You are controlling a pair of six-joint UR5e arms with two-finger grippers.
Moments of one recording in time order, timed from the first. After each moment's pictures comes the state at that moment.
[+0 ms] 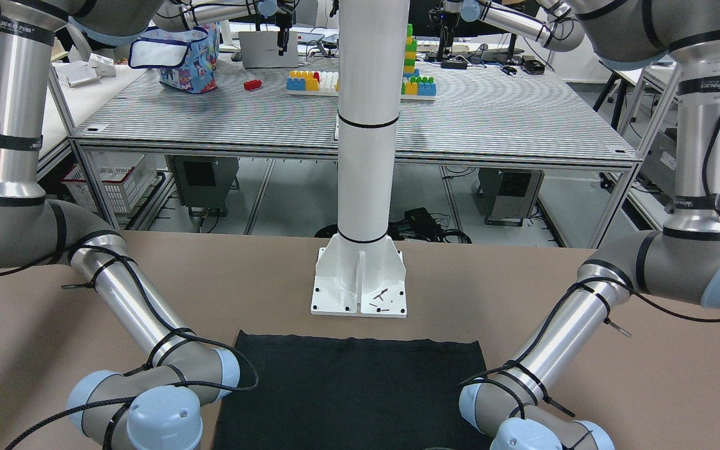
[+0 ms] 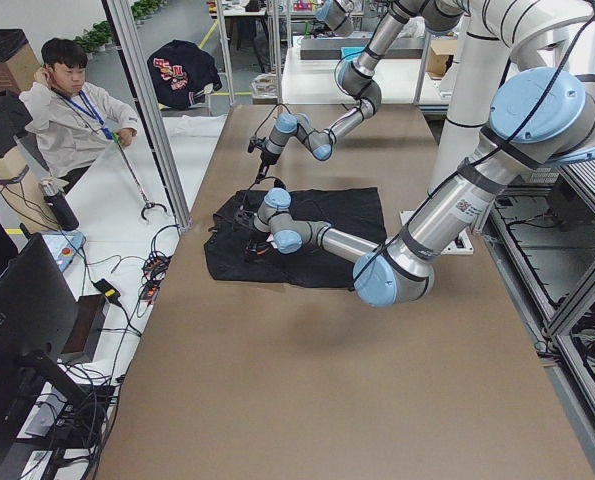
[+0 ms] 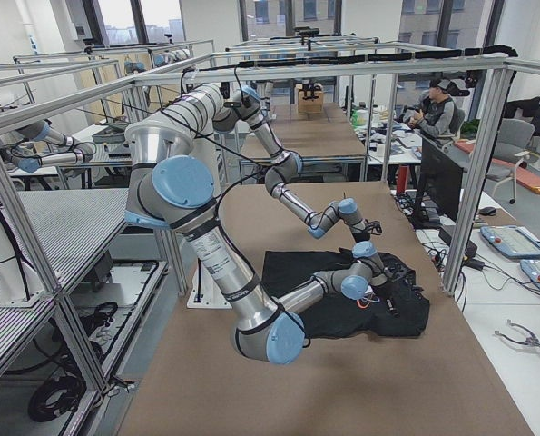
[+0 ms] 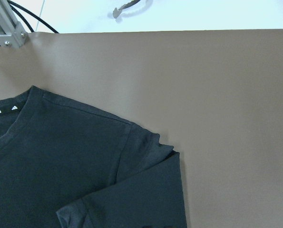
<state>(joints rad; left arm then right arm) -0.80 -2.40 -1.05 -2.27 -1.74 -1.07 0.84 -0.83 1.27 -1.13 1.68 1.06</state>
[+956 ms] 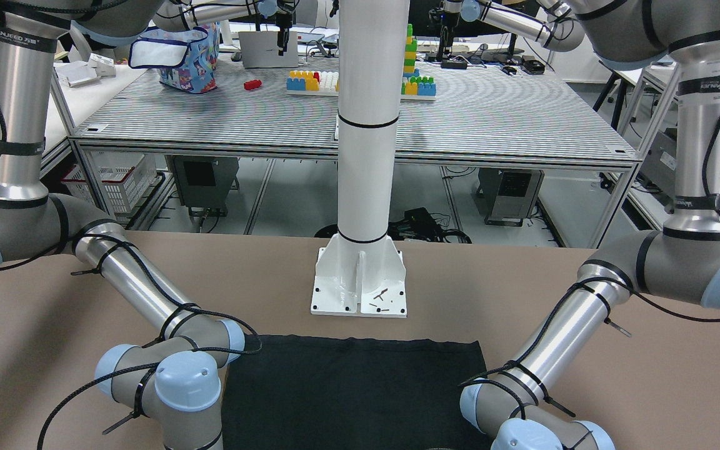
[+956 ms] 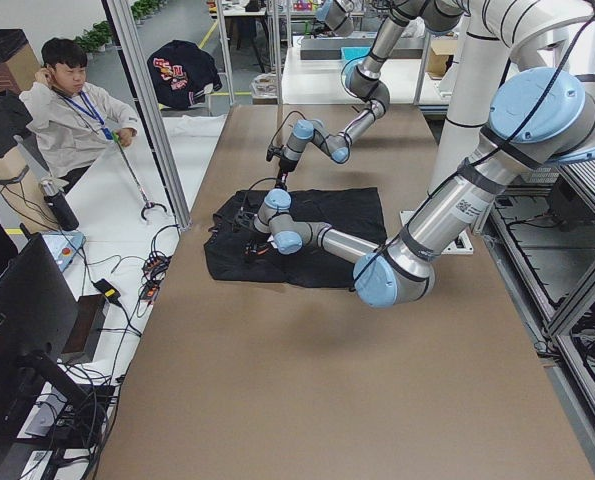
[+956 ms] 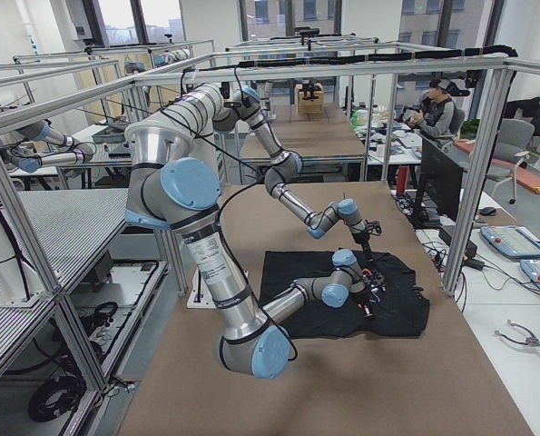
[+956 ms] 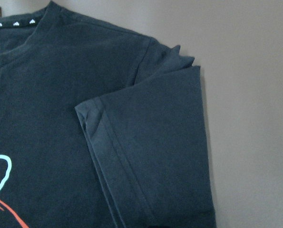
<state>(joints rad) -0.80 -2.40 -1.05 -2.27 -1.74 -1.07 0.74 -0.94 1.40 -1.13 1.68 1.07</state>
